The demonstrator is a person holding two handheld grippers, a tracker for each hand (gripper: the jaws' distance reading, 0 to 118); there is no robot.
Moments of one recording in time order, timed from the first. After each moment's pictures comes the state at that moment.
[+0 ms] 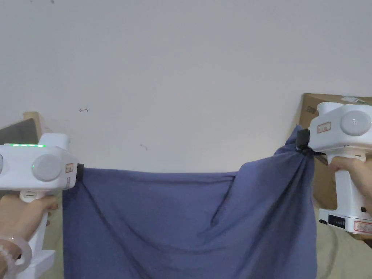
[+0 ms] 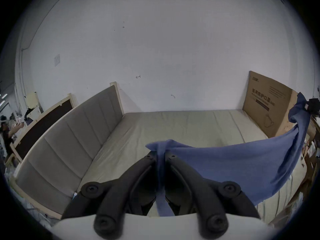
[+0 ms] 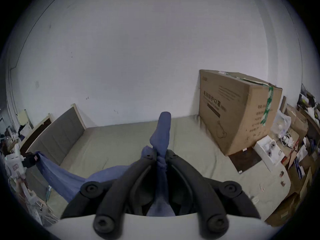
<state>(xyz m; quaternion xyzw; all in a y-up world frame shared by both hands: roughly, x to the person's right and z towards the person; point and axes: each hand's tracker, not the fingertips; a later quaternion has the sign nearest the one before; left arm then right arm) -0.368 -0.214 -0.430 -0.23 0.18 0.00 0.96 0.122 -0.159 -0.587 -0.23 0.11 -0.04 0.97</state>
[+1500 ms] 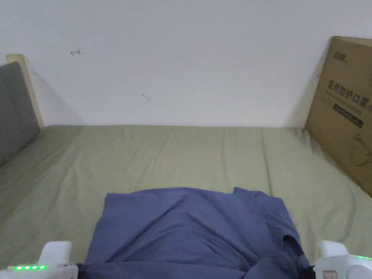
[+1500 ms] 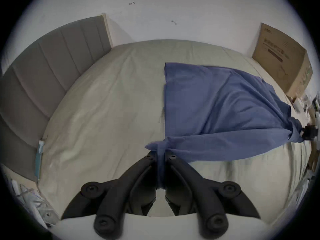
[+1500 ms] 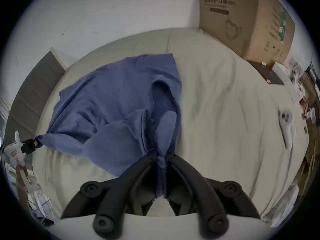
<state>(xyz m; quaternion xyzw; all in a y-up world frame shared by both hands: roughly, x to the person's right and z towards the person) -0.388 -0.504 -0.389 -0.44 0.15 0.04 0.89 0.137 -0.505 -0.524 -0.50 0.10 -0.02 0.86</state>
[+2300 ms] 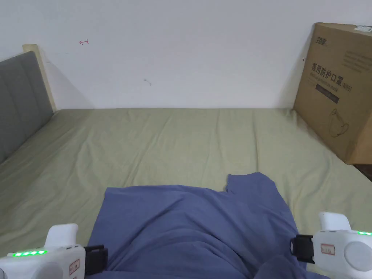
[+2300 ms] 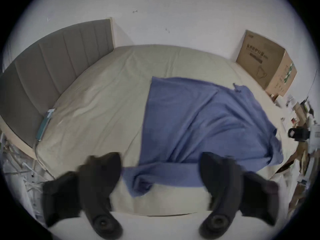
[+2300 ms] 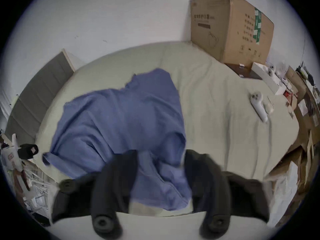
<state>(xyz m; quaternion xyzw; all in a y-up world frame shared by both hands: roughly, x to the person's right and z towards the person) -0.327 -0.464 -0.250 -0.39 0.12 0.10 0.91 0.160 -0.450 -0.389 -0.42 0.10 -0.02 0.90</state>
